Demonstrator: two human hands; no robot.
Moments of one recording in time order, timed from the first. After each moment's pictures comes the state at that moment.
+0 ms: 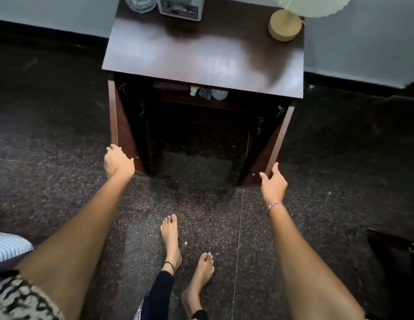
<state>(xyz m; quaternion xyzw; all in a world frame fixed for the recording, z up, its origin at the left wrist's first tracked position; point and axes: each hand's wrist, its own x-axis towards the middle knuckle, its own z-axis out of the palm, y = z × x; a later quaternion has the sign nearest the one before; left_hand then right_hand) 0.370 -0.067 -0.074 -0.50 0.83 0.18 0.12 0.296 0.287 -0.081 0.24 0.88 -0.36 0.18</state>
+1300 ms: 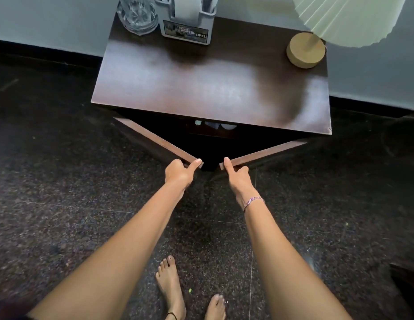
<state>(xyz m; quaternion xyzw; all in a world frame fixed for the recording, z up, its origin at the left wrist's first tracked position) 0.231 -0.011 -0.105 -0.44 0.76 0.45 0.20 0.197 0.130 -0.123 0.27 0.75 -0.50 0.34</state>
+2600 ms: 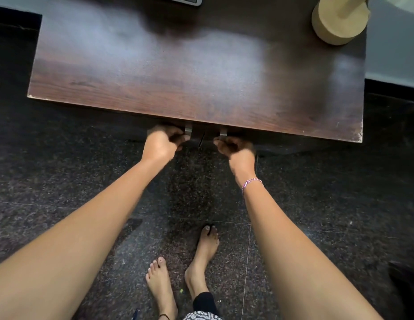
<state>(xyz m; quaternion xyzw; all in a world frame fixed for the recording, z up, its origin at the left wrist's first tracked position) 0.142 -0.050 -0.166 -0.33 0.78 0.51 0.12 0.102 0.114 -0.167 0.27 0.67 -0.64 0.28</state>
